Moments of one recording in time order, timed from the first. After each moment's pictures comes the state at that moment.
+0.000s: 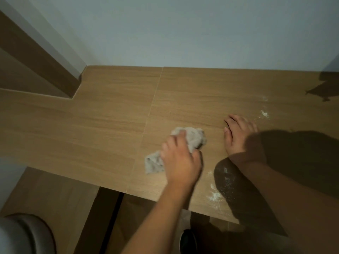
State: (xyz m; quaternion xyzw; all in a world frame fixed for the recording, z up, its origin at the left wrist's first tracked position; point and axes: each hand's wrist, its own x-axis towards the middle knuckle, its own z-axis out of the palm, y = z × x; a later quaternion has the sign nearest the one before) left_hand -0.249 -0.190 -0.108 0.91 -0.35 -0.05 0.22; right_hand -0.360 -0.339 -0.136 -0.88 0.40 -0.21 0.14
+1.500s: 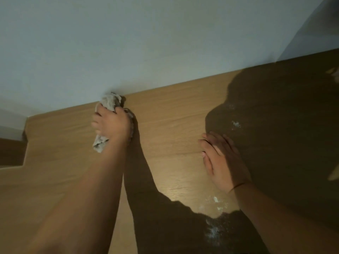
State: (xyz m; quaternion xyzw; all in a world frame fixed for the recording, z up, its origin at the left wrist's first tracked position) left_hand -0.048 -0.367 -0.093 0.97 -0.14 -0.04 0.21; right_hand -0.359 -0.338 -0.125 -0.87 0.43 -0.15 0.17
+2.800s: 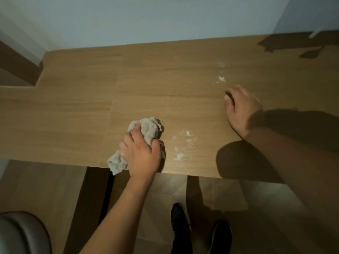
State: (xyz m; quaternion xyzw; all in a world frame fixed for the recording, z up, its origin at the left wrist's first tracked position) left_hand -0.281 -0.136 -0.108 0.93 -0.31 -0.05 0.21; right_hand -0.460 -0.364 -0.114 -0.85 0.46 -0.17 0.18
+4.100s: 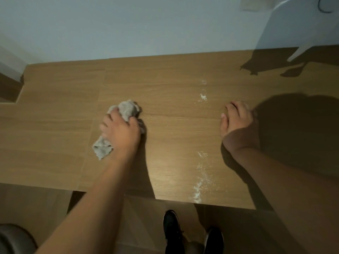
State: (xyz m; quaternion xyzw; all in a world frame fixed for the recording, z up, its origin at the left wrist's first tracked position) left_hand -0.227 -0.247 -0.100 0.96 -0.22 -0.04 0.19; right_hand -0.485 -0.395 -0.148 -0.83 0.50 -0.23 0.08
